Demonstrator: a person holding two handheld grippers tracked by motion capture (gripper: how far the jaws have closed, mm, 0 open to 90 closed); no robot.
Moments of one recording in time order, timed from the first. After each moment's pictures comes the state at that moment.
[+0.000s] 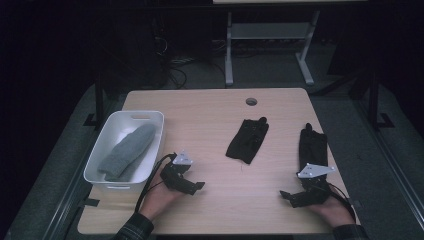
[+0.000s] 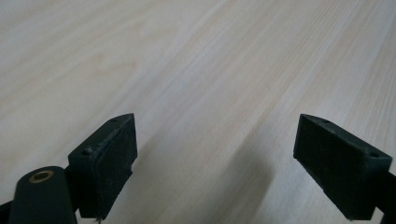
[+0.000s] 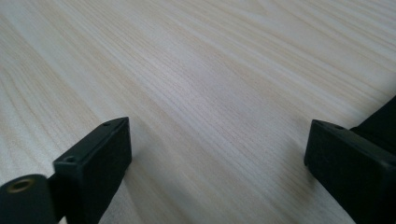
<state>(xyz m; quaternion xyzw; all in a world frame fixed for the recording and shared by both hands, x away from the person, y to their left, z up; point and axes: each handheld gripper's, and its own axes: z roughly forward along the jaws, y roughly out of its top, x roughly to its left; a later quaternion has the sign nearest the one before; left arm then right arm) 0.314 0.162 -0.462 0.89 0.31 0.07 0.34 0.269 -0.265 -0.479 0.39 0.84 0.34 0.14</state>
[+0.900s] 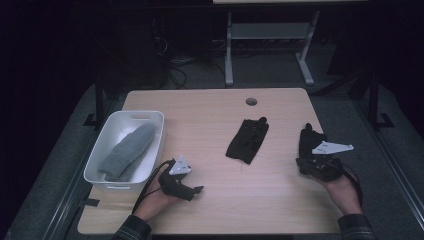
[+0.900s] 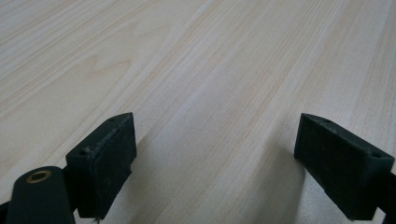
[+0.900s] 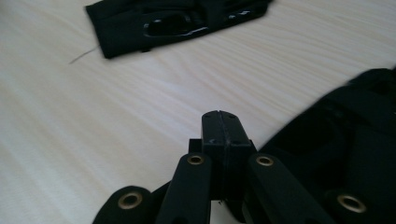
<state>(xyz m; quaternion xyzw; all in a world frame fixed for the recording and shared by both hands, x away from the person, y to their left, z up) 0.306 0.170 -0.477 0.88 0.26 0.11 0.37 0.307 -0.296 -0.436 0.43 0.81 0.37 0.17</state>
